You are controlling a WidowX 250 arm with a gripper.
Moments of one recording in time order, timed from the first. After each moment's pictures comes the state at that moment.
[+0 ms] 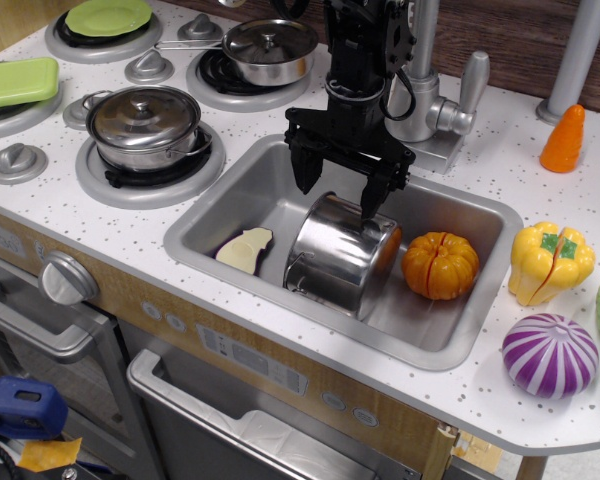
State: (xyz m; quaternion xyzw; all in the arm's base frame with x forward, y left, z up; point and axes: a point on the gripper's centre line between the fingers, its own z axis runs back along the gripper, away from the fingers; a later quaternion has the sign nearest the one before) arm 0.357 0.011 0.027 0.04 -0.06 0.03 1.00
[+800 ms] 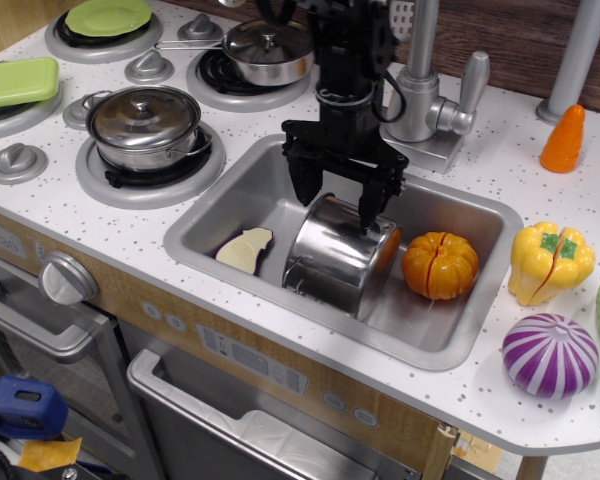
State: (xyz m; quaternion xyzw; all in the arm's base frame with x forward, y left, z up) arm 0.352 0.016 0.019 -0.02 -0.04 0.02 1.00
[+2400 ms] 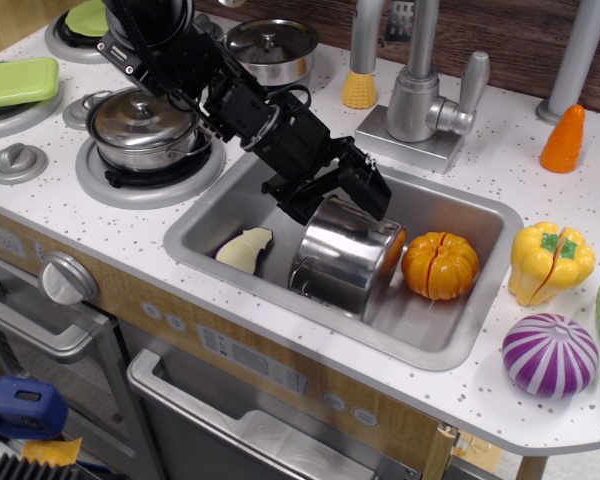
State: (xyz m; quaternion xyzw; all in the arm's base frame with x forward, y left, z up) arm 0.344 0.004 0.012 -0.37 -0.13 0.09 0.92
